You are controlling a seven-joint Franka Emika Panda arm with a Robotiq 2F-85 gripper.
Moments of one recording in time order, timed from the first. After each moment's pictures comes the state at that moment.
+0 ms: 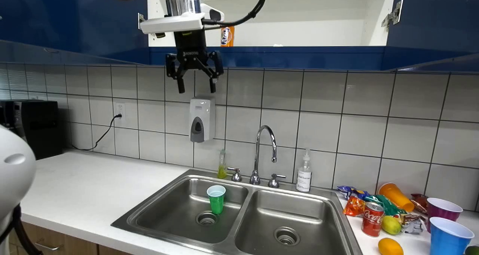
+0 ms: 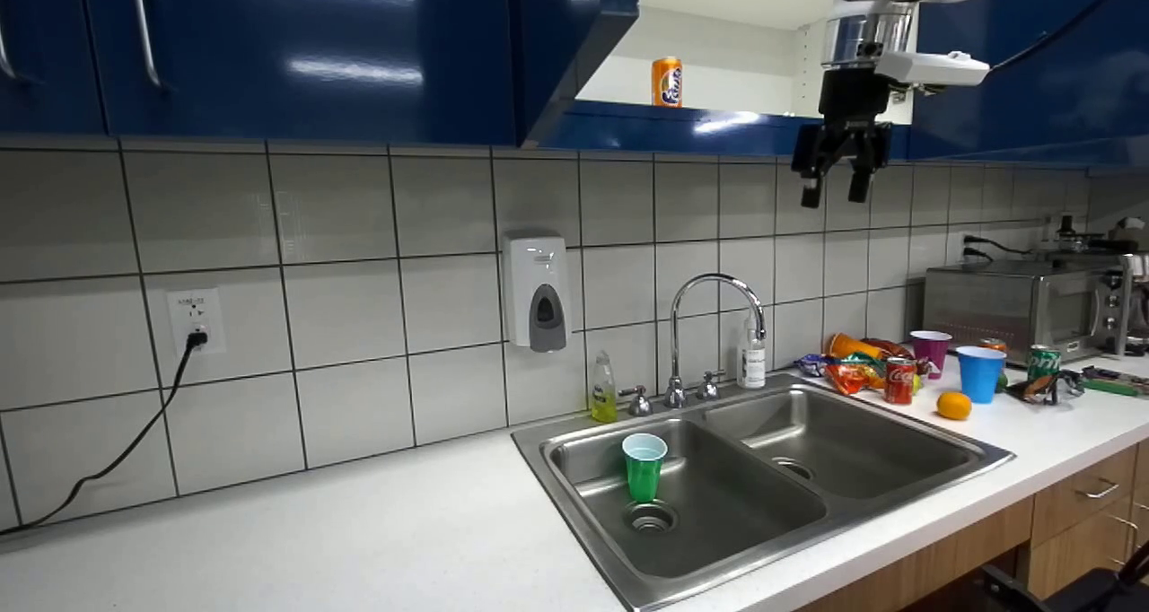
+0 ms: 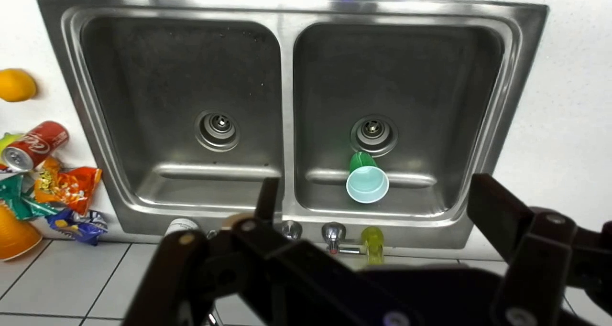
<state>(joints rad) -0.05 -0.64 -0.14 -2.38 -0.12 1.98 -0.24</state>
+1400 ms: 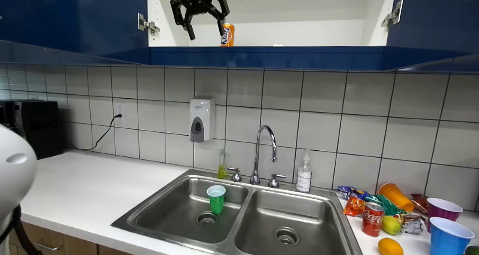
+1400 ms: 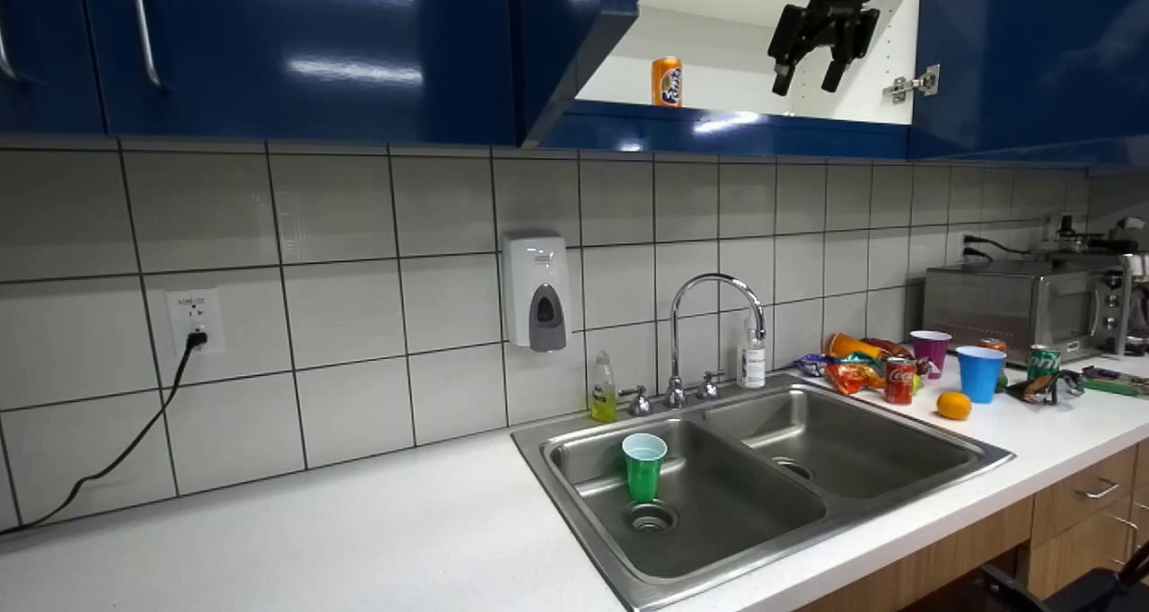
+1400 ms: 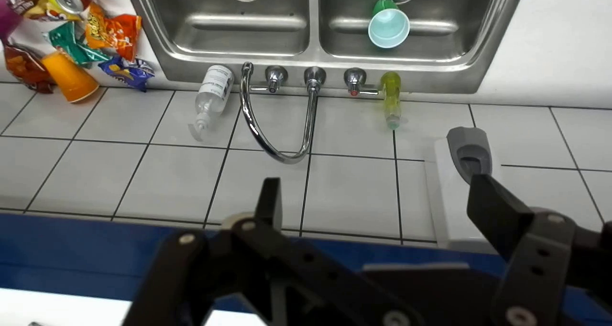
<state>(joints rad) -0.04 -0.65 -0.11 -2.14 -0.12 2.06 -0.20</state>
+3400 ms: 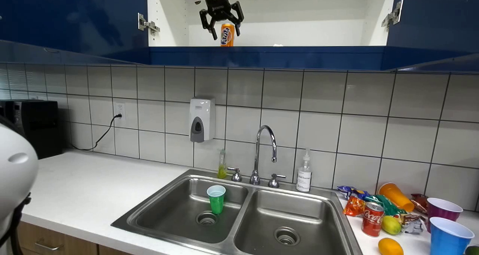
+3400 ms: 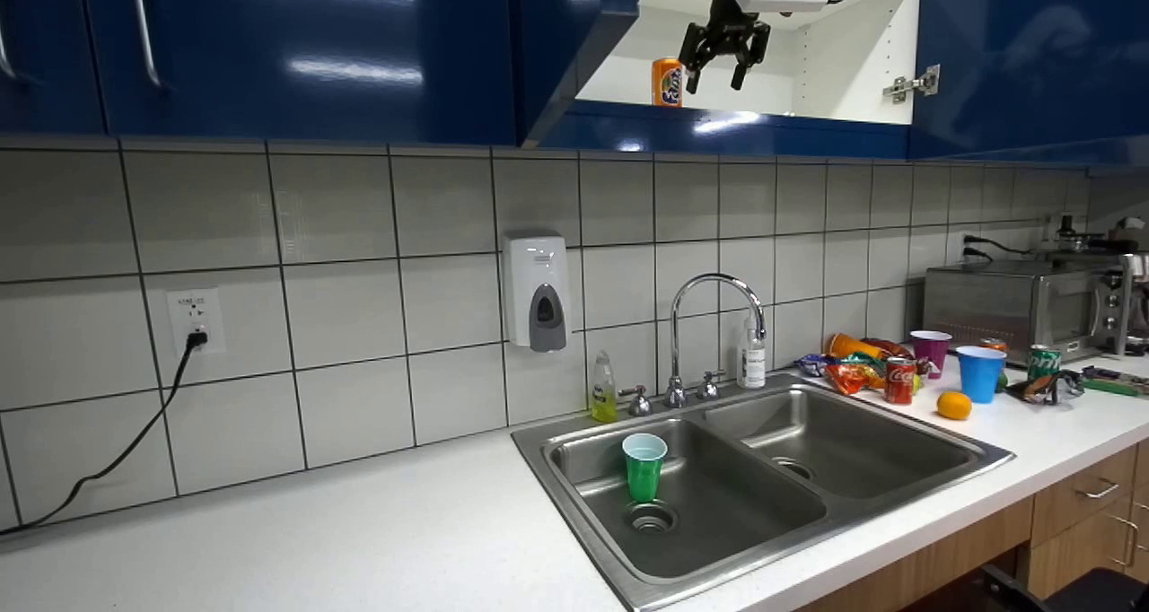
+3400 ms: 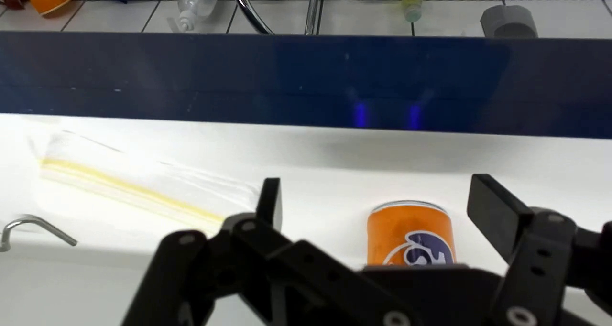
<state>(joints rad) -0.03 -0.11 -0.07 -1.58 -0.10 2.11 -0.13</state>
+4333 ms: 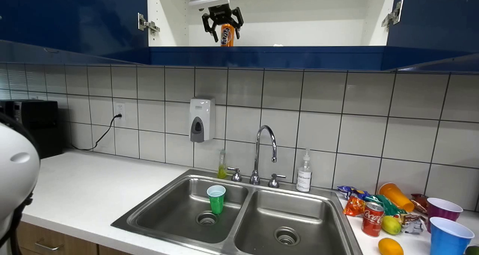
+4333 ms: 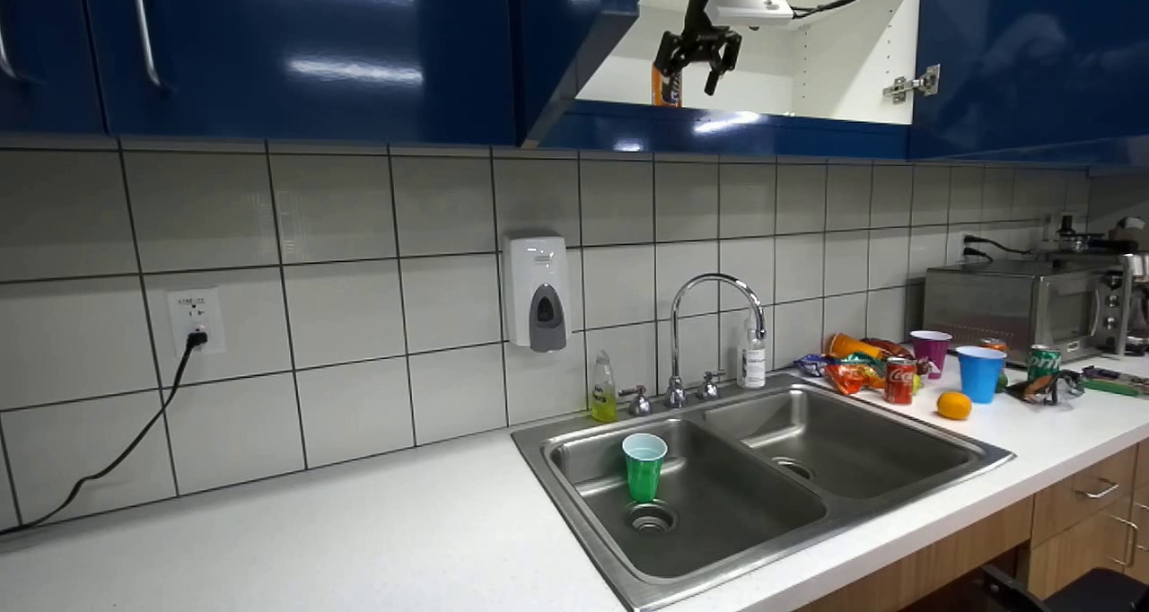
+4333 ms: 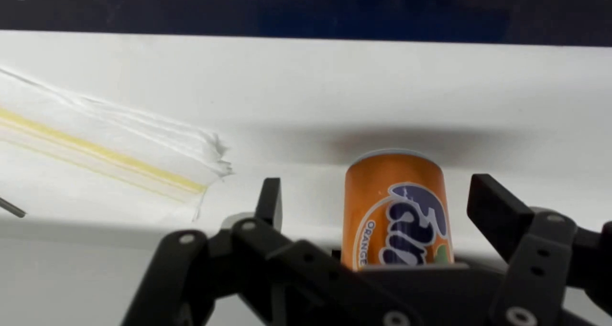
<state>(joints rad) -0.02 0.03 -0.06 -1.43 -0.08 2.13 -0.13</state>
